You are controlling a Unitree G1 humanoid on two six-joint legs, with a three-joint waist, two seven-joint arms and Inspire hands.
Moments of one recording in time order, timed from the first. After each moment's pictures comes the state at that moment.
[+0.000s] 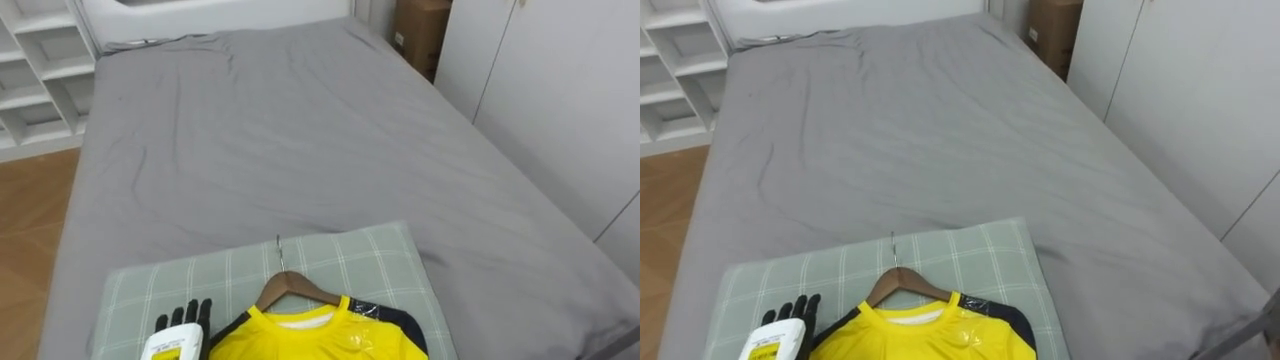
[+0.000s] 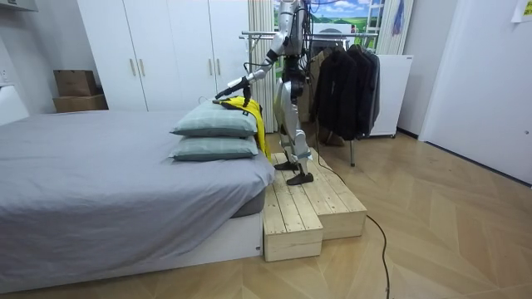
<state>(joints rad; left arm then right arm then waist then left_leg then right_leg) -0.15 0.23 -0.27 1.01 0.90 0.06 0.49 0.08 -0.26 0.06 1.32 -0.09 0.09 0.11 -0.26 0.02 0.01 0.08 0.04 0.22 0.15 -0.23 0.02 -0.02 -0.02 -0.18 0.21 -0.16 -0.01</state>
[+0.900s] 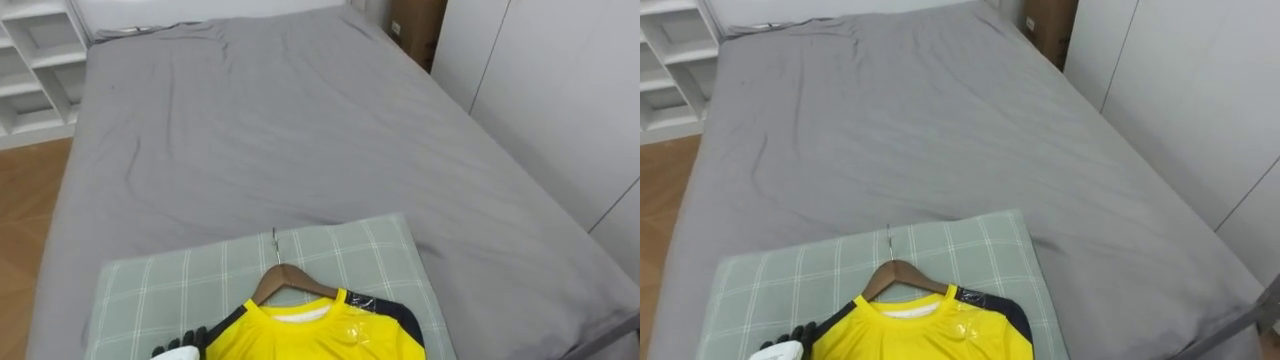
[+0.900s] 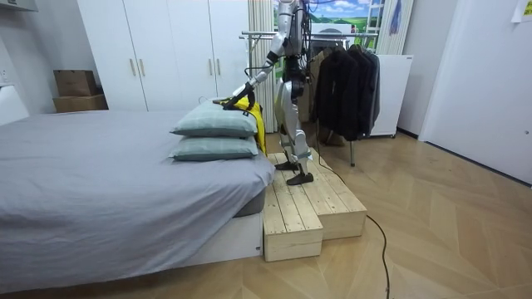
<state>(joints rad) -0.17 0.22 -0.25 1.08 0.92 0.09 0.34 0.05 -0.26 0.06 1.32 -0.08 0.10 0.10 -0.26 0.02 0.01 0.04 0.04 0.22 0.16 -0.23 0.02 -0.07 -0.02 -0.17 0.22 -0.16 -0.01</state>
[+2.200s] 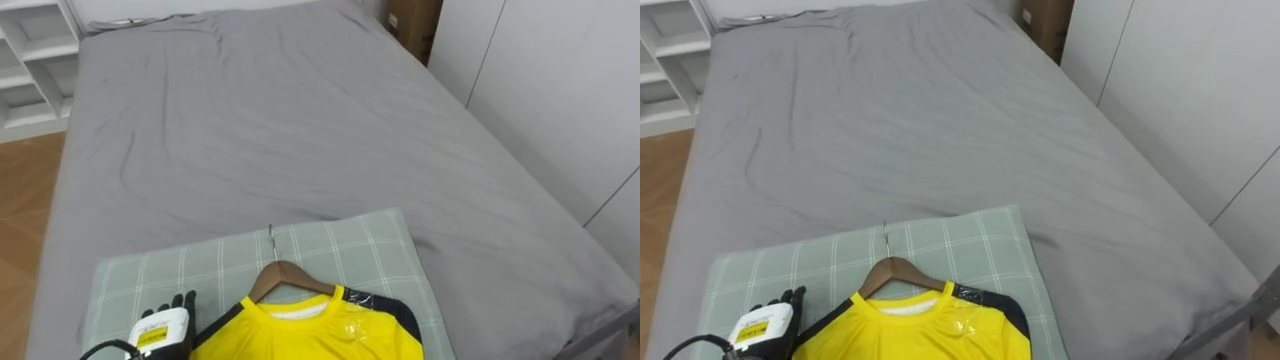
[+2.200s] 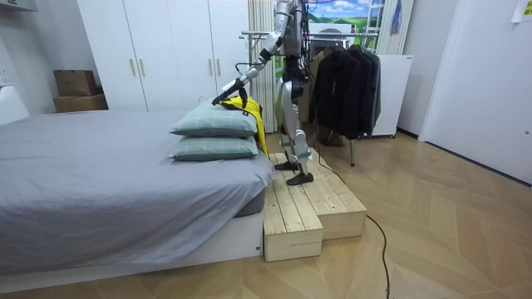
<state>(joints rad) -0.29 0.28 -0.23 1.08 0.90 0.10 0.30 0.08 -0.26 0.06 1.28 -0.12 0.11 0.07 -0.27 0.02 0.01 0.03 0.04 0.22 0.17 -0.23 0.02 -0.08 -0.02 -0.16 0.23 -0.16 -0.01</state>
